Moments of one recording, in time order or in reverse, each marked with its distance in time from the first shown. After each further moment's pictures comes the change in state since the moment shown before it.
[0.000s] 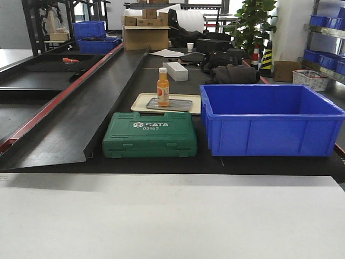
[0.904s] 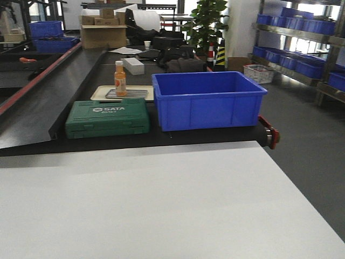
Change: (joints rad) left arm 0.000 0.000 0.000 0.000 0.000 0.000; right arm 0.000 0.000 0.000 0.001 0.000 0.000
